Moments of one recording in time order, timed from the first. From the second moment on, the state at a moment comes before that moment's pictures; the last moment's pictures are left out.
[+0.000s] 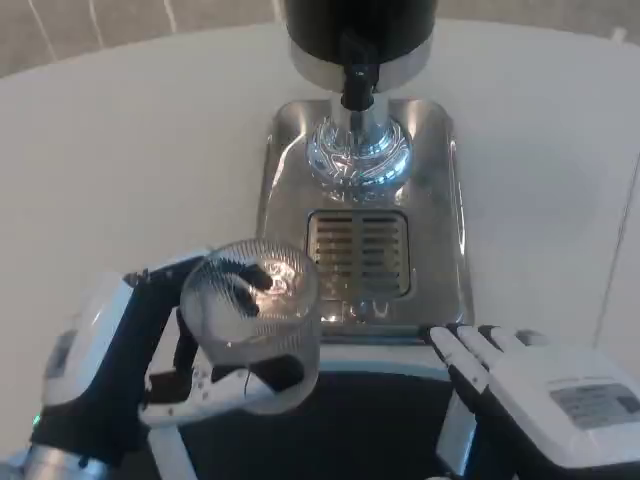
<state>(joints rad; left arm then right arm) -0.03 0.29 0.11 -0.06 0.40 -0.57 0.05 0.24 0.06 0.05 -1.03 -1.32 -0.14 0.95</state>
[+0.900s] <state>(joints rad) -0.53 0.26 -0.06 0.61 0.56 -0.54 0.40 0.25 0.06 -0.13 -1.03 -1.16 -0.17 1.02</state>
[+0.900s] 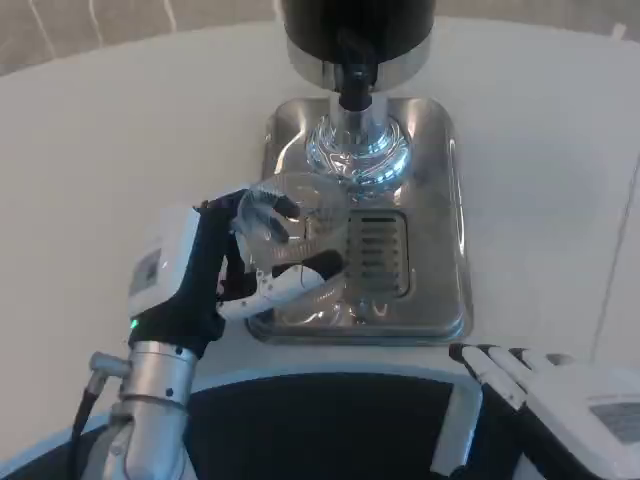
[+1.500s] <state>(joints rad) -0.79 0.21 -0.18 0.99 0.56 -0.54 0.58 0.28 0.06 -0.27 -1.03 -1.05 -0.21 1.05</state>
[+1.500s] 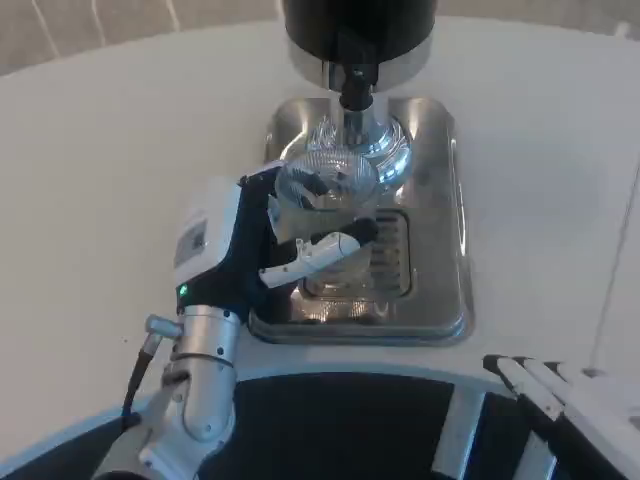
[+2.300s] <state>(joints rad) -0.88 0.20 -0.29 1.04 0.59 -0.49 0.59 0.26 0.06 -0.37 -1.03 -1.01 -0.24 1.07</state>
